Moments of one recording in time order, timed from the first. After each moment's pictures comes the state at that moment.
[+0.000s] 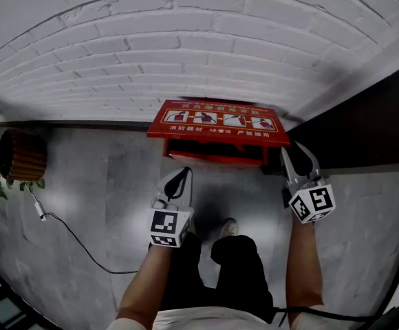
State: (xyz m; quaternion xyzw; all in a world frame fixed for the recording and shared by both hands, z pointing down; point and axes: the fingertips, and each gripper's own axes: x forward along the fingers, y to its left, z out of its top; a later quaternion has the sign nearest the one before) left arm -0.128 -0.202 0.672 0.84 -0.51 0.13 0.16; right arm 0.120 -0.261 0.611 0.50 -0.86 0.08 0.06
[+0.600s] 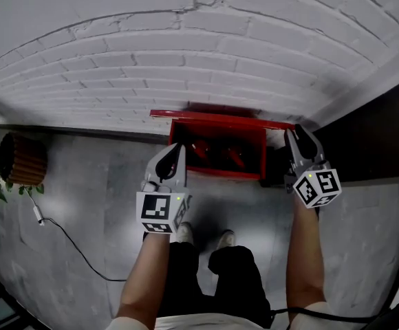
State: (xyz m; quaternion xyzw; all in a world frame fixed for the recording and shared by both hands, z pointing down) left arm -0.147 -0.283 0.583 0.82 -0.55 0.06 0.10; right arm 0.124 -0.335 0.561 0.51 -0.85 0.06 0.02
